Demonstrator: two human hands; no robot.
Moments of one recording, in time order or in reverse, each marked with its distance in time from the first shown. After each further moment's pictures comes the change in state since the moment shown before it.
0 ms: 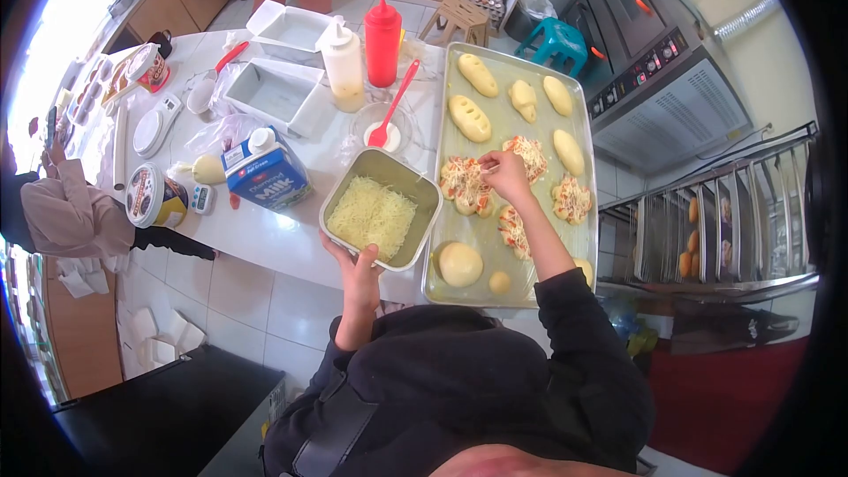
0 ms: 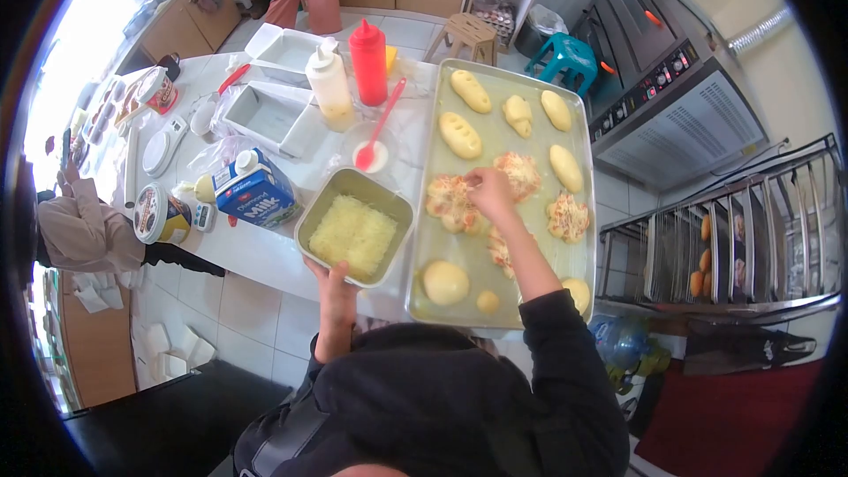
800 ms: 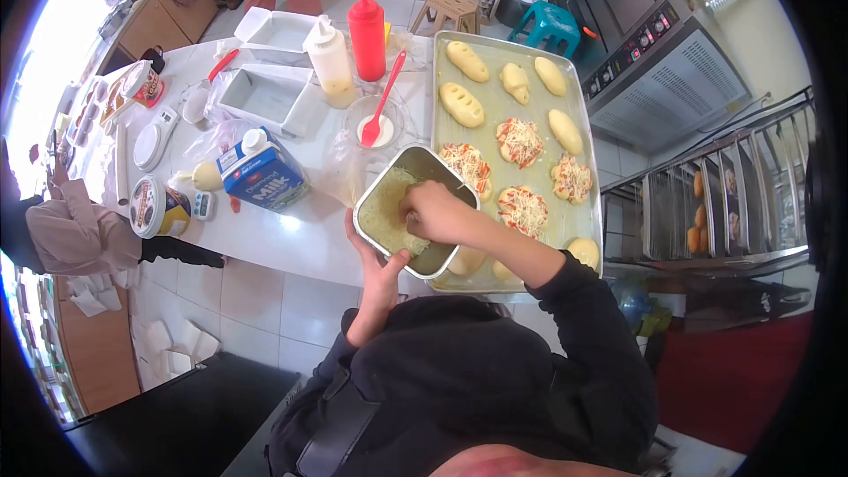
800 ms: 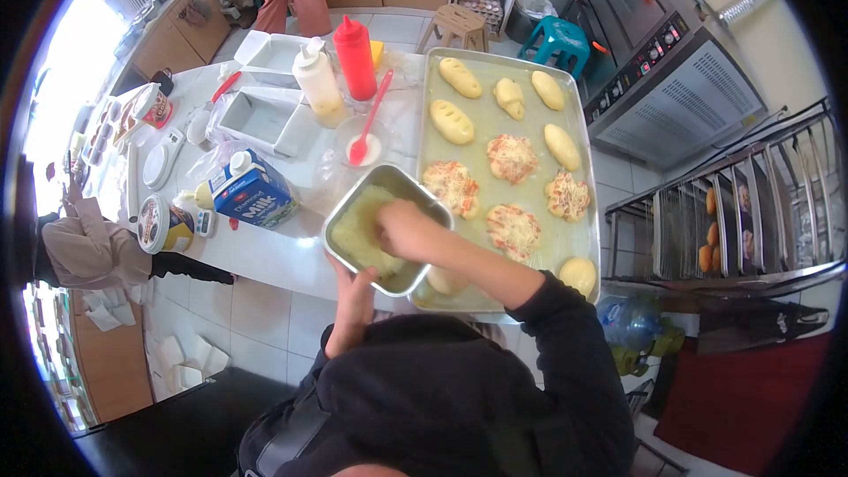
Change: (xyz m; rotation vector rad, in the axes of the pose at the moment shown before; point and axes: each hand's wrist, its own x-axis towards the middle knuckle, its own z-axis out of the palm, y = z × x) left_hand -0.010 -0.020 0.009 0.136 -0.212 0.060; right_hand -0.078 -0.137 0.025 -0.115 -0.503 -0.423
